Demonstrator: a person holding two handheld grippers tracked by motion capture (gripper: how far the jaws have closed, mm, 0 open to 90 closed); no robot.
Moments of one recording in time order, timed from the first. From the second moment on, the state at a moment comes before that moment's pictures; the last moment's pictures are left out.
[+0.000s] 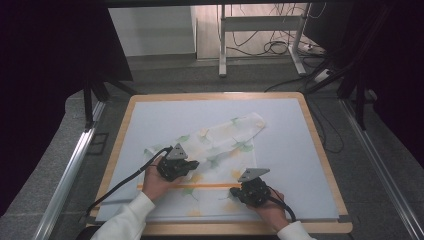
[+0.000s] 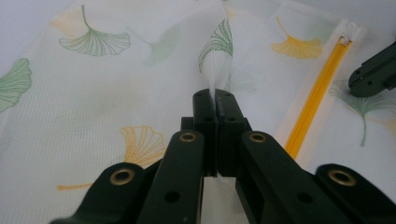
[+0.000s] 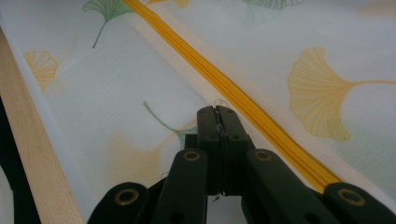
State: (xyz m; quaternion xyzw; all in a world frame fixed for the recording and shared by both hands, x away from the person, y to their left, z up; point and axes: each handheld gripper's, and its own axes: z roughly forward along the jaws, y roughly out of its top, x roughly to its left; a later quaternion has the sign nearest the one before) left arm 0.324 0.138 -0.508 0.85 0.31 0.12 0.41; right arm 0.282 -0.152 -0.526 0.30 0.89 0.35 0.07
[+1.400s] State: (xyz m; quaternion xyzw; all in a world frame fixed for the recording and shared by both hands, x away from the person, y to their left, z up) left arm 0.353 0.159 -0.500 0.83 0.34 0.14 0.42; right arm 0.283 -0.154 -0.526 0.29 0.89 0.36 0.06
